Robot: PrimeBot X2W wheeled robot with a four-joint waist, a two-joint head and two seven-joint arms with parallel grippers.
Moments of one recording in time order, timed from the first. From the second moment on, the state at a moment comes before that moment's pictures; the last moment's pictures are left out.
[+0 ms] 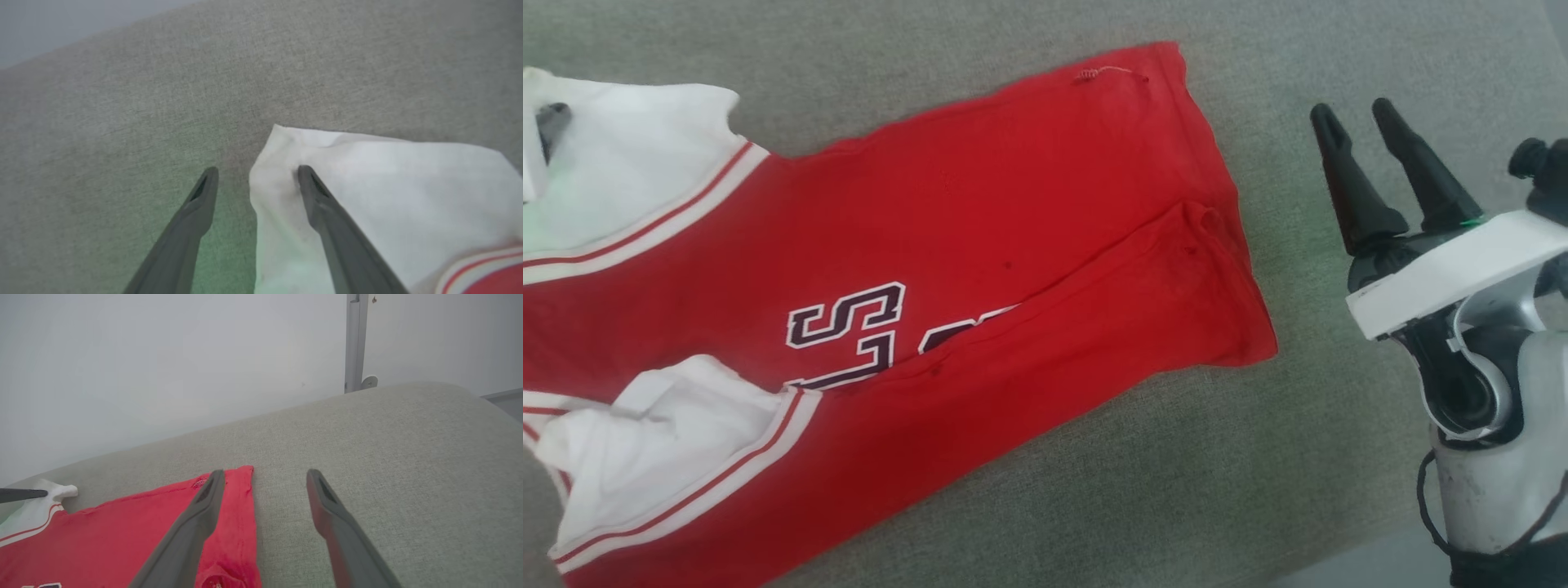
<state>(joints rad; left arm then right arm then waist) -1.10 0.93 -0.74 0.37 -1.02 0.28 0.72 -0.45 -0.12 0.02 -0.04 0.57 0.13 0.22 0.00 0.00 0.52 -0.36</state>
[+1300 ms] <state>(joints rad) -1.38 0.50 -0.82 0.82 -1.01 0.07 0.69 -0.96 -0.29 0.15 0.42 0.55 0.13 0.93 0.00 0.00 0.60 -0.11</state>
